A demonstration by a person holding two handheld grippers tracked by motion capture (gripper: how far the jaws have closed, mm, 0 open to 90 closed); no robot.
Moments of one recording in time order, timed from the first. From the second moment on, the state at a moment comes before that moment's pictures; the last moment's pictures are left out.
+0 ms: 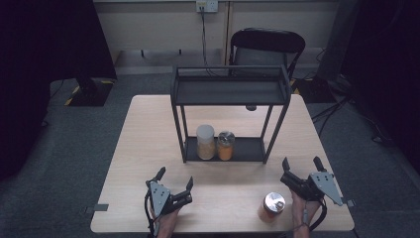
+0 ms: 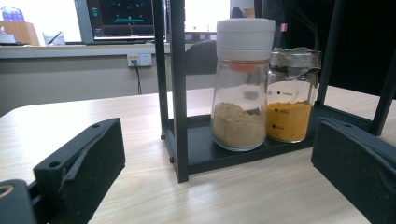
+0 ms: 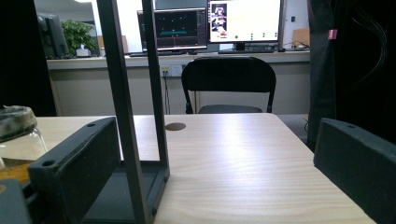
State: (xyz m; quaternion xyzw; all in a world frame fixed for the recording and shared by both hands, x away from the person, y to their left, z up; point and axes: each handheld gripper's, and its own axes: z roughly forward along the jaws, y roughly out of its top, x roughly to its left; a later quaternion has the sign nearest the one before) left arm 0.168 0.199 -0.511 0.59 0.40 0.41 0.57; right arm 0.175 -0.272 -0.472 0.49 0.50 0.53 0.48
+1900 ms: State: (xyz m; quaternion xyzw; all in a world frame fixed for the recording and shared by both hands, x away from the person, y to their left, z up) left arm 0.168 0.200 -0.511 0.59 0.40 0.41 0.58; right arm 0.126 -0.263 -0.444 0.44 0.52 0.57 0.46
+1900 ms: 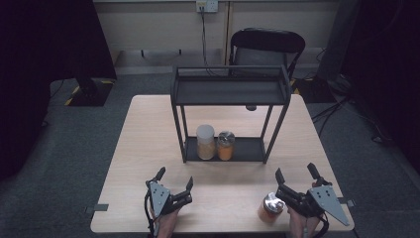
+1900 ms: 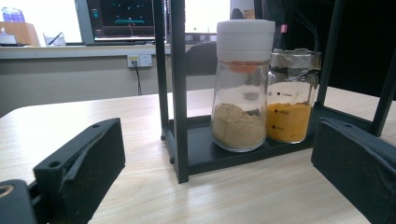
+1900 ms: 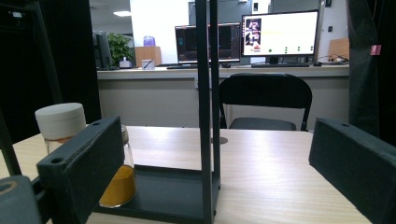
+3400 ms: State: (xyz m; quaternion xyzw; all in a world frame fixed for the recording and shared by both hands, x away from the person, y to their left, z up) left arm 0.168 0.199 -0.511 0.59 0.40 0.41 0.58; right arm 0.074 -0.275 -0.469 0.38 0.57 0.58 0.44
